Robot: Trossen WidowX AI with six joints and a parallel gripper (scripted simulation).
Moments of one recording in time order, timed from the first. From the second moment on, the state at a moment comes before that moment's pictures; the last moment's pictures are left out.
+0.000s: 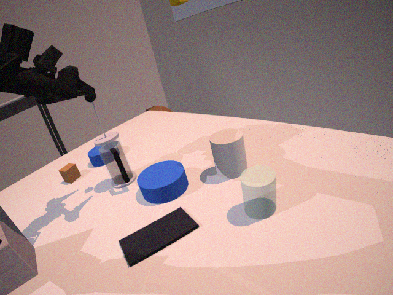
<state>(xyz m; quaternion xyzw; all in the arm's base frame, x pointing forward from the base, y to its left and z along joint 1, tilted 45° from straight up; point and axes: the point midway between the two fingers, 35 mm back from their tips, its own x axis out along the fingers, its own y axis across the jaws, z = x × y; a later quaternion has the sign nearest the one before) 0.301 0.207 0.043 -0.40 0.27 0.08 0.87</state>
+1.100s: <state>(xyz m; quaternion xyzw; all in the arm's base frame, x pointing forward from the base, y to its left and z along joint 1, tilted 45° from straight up) 0.317 0.203 0.029 -0.41 0.27 0.08 0.87</state>
